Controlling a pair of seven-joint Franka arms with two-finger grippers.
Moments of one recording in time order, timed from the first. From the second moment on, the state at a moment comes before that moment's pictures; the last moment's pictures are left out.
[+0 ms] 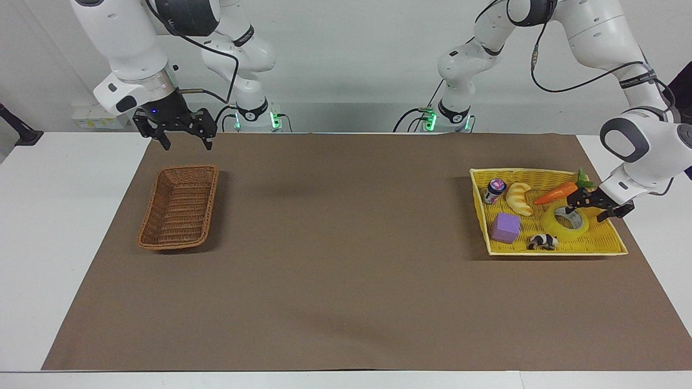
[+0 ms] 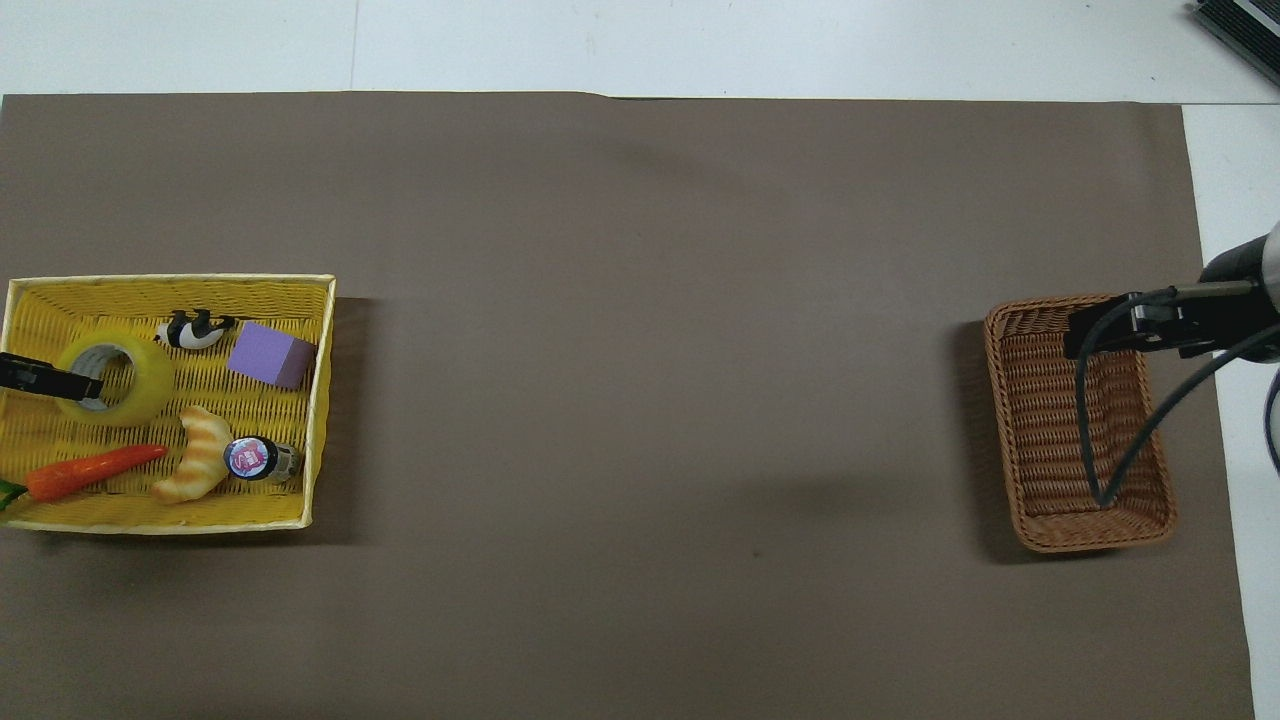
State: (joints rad) left arm 0.43 0.32 -0.05 -1.88 -0.04 2.14 0.73; right arm -0.02 0.00 0.04 -1.58 0.00 1.53 0.03
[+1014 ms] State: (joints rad) left arm 0.42 0.20 -0.08 -1.86 -0.04 2.00 0.73; right arm 0.00 -0.03 0.04 -1.63 0.14 1.53 0.01
